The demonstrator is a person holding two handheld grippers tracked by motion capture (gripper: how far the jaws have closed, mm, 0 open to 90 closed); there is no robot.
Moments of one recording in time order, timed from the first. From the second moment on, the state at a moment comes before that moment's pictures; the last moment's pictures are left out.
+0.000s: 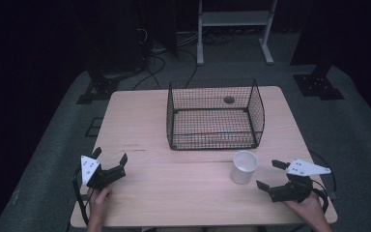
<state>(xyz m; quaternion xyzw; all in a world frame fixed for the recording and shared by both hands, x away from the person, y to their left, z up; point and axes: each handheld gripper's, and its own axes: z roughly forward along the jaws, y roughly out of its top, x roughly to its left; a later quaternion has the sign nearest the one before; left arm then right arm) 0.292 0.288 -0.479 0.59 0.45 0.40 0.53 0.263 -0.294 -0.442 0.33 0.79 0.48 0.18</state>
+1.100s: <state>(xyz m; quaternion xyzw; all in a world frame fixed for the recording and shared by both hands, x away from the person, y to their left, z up) 0.292 0.288 -0.479 0.59 0.45 0.40 0.53 0.296 -0.251 -0.441 0.31 0.82 0.47 0.14</state>
